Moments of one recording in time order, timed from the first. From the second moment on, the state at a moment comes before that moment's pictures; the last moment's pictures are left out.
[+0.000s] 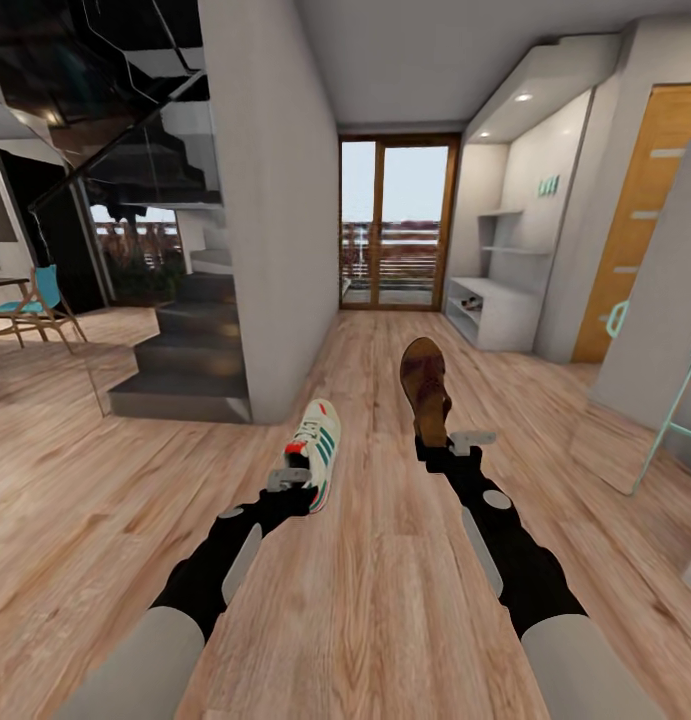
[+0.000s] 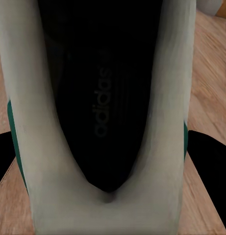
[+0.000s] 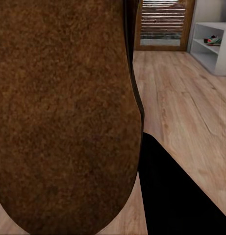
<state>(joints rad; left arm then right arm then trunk) -0.67 -0.11 -0.10 -0.78 0.17 0.30 -0.17 -0.63 0.02 0.07 -1.04 -0.04 0.13 0.00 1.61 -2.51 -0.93</state>
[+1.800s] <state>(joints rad) -0.67 -0.10 -0.10 -0.78 0.17 0.30 -0.17 -0.63 0.01 0.07 -1.04 -0.04 0.13 -0.01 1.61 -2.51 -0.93</state>
